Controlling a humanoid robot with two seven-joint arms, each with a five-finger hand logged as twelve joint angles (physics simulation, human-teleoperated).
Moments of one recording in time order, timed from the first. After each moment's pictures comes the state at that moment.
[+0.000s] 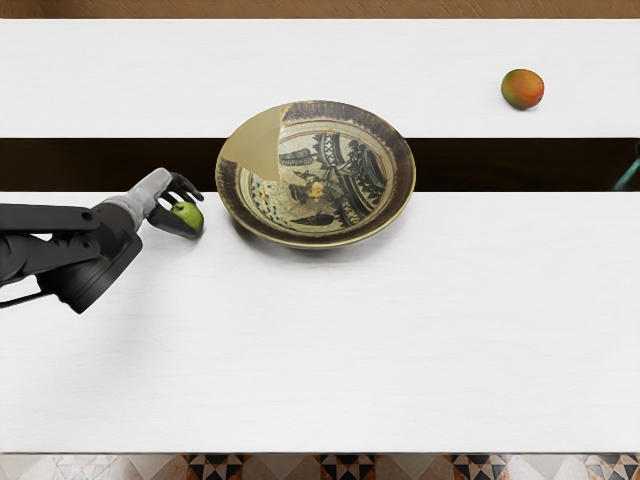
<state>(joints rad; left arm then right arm) -1.30 0.51 0.41 -1.32 0.33 0.61 0.16 -0.10 0.00 -0.13 0.18 0.05 0.26 -0.12</state>
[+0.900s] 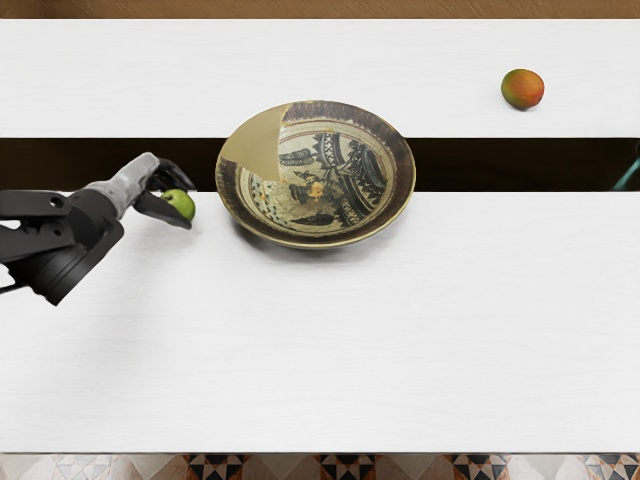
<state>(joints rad) -1.35 0.61 0.39 -1.44 0.32 0.61 0.16 -0.10 0.00 -0.13 0.18 0.05 0.26 -0.12</state>
